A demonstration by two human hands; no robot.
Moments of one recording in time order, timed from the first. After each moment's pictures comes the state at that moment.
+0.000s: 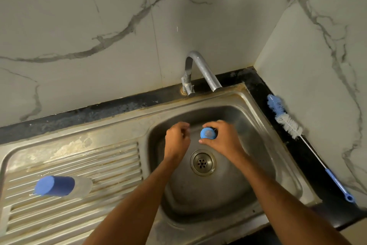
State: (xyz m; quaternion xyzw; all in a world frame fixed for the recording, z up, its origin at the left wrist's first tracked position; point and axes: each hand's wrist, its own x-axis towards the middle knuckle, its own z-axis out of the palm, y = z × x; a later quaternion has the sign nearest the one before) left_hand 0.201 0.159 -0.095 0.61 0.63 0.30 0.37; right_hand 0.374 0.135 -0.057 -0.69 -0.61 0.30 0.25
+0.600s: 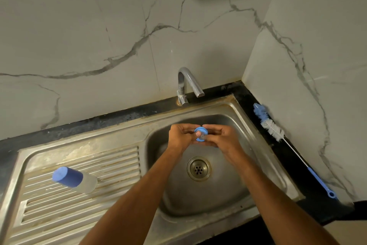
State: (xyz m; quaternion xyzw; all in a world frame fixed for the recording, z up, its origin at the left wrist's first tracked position) left_hand 0.231 0.132 -0.006 0.50 0.55 0.36 0.56; right_hand 0.390 0.096 0.003 -0.57 -0.41 0.54 0.46
